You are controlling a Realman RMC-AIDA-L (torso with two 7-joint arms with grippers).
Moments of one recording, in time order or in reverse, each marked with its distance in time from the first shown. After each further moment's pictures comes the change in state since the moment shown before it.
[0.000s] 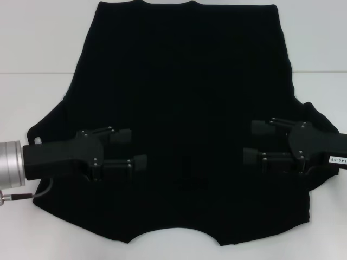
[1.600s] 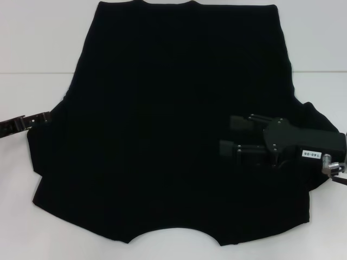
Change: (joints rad) left arm -0.004 0.019 -0.118 0.047 0.216 -0.675 -0.661; right arm 0.035 0.057 -0.001 0.013 0.008 0.071 0.029
